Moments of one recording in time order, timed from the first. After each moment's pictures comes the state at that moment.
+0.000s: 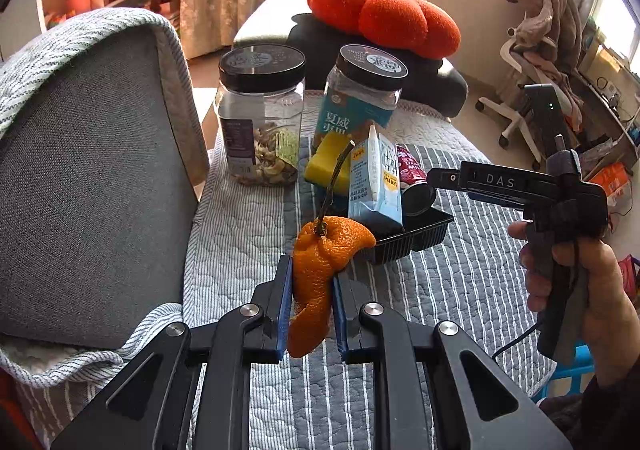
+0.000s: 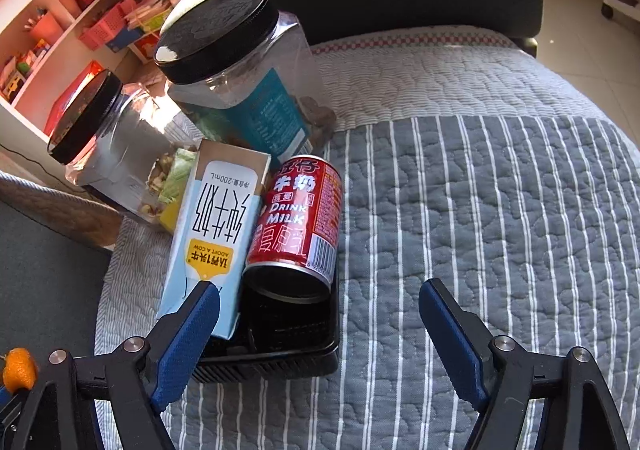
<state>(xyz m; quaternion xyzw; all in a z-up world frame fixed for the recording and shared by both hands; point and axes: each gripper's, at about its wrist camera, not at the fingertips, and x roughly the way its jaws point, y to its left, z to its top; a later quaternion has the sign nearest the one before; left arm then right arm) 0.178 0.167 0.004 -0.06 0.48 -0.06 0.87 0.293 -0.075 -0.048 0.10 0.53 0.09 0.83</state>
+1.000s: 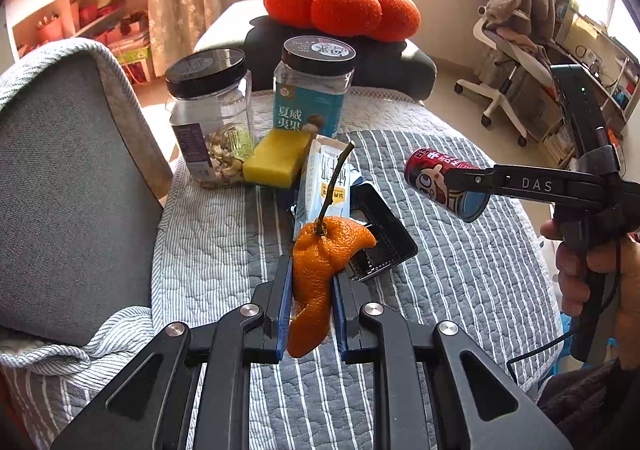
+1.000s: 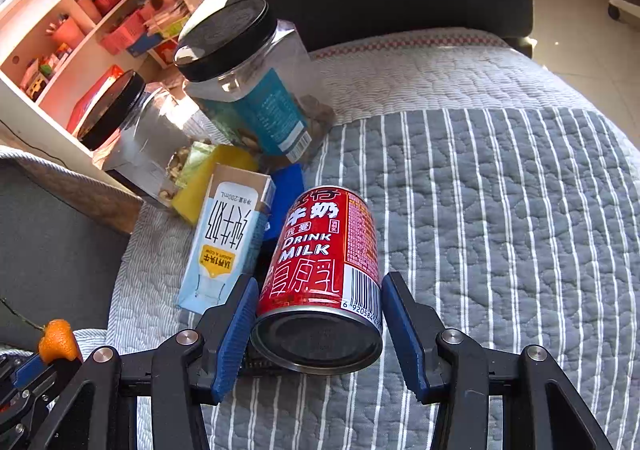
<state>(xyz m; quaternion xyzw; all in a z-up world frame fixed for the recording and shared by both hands) 0.162 0.115 -0.001 -0.01 0.47 -0.10 0.88 0.240 -0.121 -0.021 0.10 0.52 0.11 0.84</state>
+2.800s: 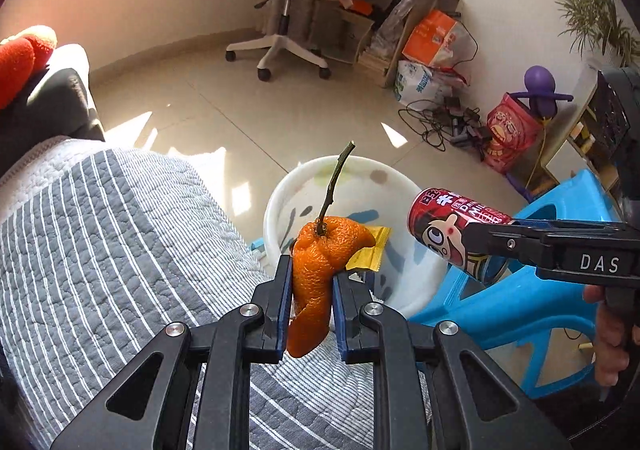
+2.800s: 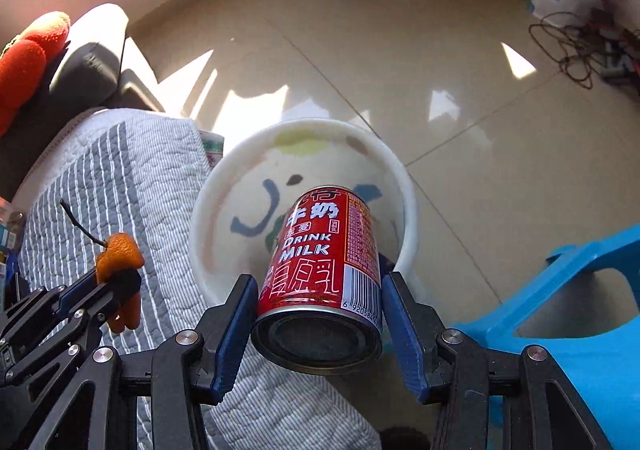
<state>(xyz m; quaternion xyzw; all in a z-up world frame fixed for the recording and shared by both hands) 0.111 -0.343 -0.042 0.09 0.42 -0.41 0.80 0.027 -0.507 -0.004 0.22 0.49 -0.18 0.82</state>
